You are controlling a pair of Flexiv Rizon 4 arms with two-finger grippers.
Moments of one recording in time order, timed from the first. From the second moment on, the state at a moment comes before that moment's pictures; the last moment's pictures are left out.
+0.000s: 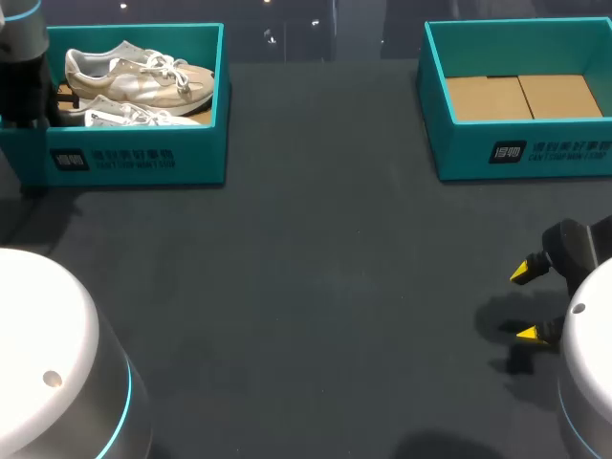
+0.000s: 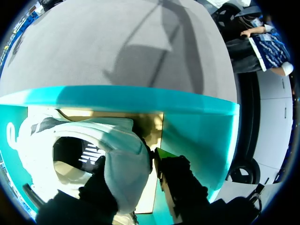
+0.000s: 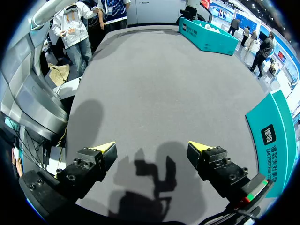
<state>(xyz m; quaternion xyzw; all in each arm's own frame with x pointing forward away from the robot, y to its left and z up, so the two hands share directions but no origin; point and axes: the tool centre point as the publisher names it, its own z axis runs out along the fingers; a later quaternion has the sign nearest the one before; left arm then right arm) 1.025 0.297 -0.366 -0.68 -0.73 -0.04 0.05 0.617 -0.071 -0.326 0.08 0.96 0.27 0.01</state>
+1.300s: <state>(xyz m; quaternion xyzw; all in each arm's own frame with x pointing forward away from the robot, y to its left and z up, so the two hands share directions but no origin) 1.033 0.316 -0.345 -0.66 -0.75 -0.04 0.06 0.617 -0.071 -0.326 0.08 0.96 0.27 0.01</state>
